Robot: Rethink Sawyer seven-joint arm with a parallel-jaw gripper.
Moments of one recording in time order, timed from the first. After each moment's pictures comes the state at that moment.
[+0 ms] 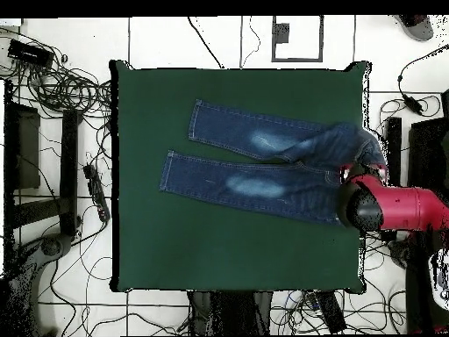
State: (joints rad) arm -0.64 -0.55 0.11 1.42 -0.83 0.24 1.77
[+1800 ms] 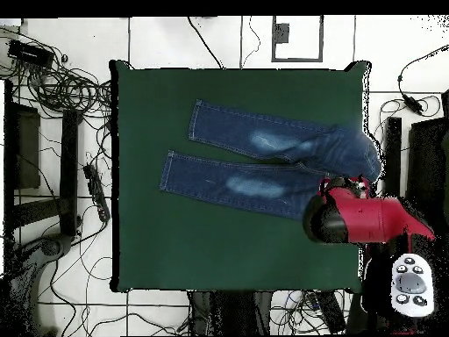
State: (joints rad) arm -0.36 -0.56 -0.20 1.49 -0.70 0.18 1.80
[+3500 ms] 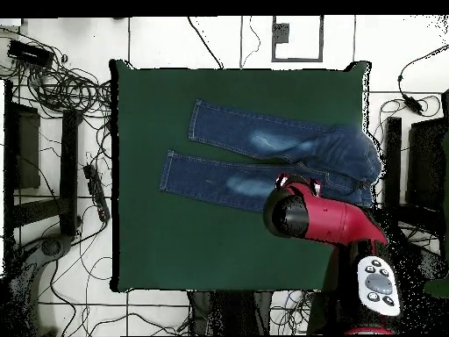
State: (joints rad) arm -0.27 -0.57 -0.18 1.65 -0.27 0.17 1.80
